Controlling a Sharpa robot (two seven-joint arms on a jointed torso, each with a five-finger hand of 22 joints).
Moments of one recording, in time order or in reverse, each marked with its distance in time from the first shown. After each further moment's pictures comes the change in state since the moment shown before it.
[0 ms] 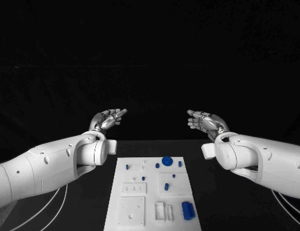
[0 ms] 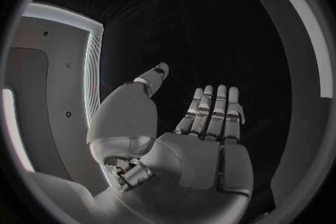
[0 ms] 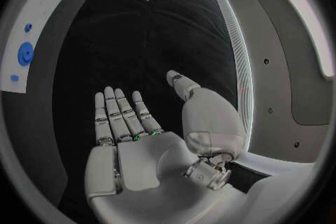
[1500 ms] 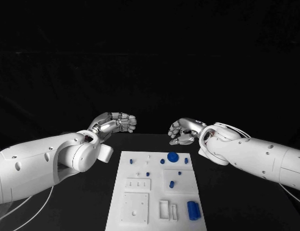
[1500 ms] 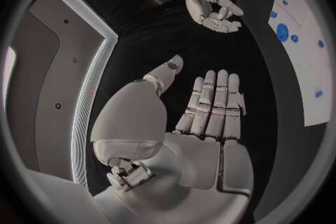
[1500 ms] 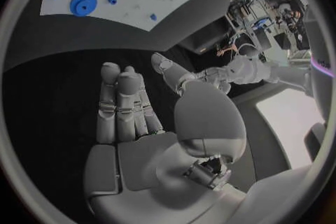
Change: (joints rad) left arm 0.064 -0.194 -0.019 0.270 -0.106 0.305 -0.053; left_hand 0.130 0.091 -0.016 -0.211 0.021 0.258 0.054 0.047 0.013 0.327 0.055 0.069 0.009 0.291 0.016 0.106 0.046 0.038 0.253 -0.040 0.106 0.020; right arm 0.034 0.216 -0.028 -0.258 -1.244 0.230 -0.205; right_hand 0.232 -0.059 0.067 -0.245 -0.041 0.409 0.023 0.109 0.011 0.473 -0.155 0.056 0.046 0.801 -0.252 0.798 0.520 0.186 0.877 -0.199 0.603 0.024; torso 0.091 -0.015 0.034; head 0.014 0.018
